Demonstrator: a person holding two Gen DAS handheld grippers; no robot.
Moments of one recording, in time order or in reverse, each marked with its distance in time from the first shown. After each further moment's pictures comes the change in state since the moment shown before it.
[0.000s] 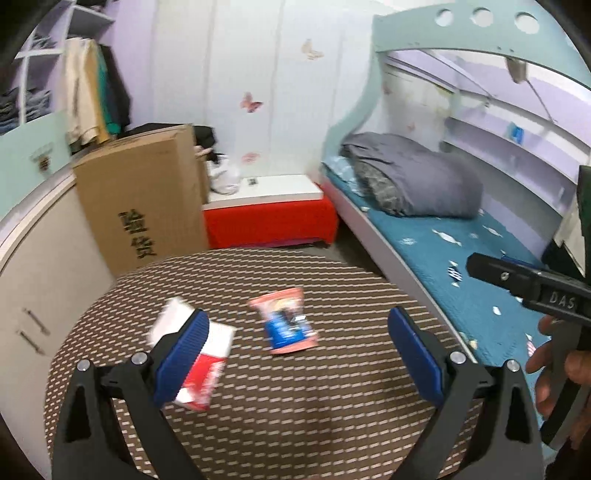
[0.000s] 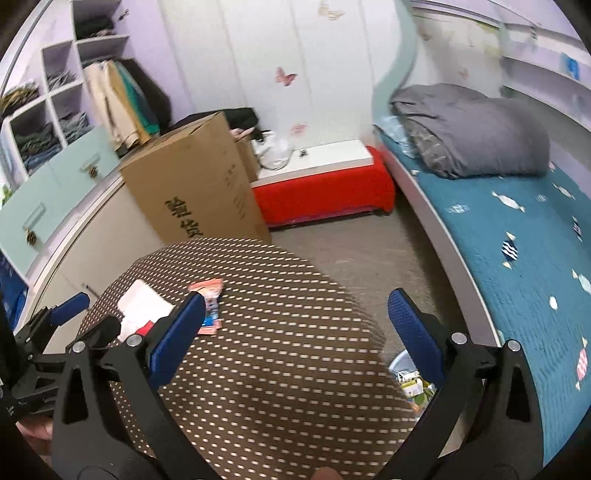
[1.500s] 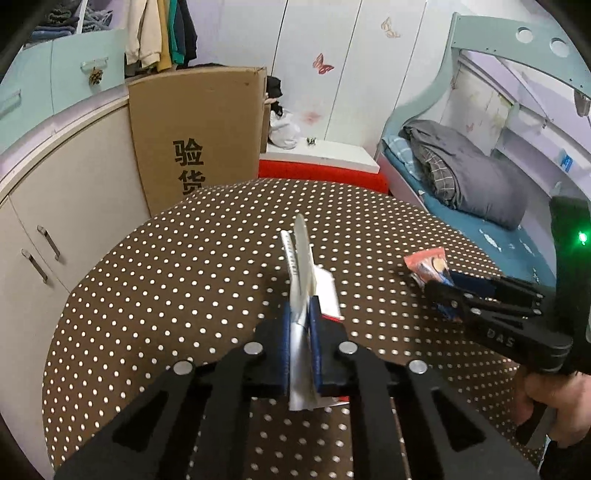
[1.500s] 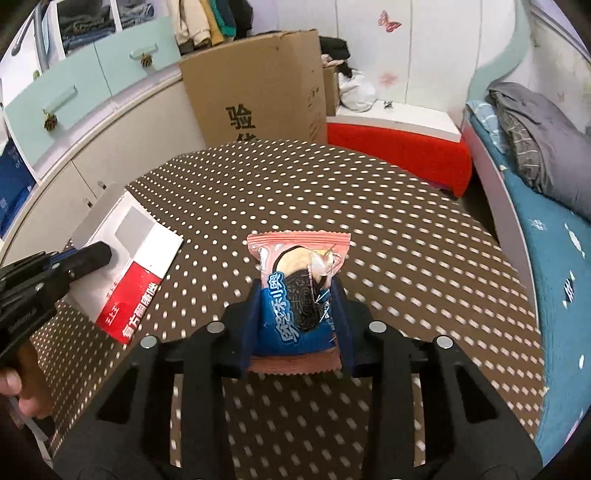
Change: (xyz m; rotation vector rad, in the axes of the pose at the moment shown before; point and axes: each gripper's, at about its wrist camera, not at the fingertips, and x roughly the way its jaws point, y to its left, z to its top) left arm 0.032 0.116 -0.061 -0.184 0.118 0.074; right arm 0.116 0.108 -0.056 -0.268 0.203 0.131
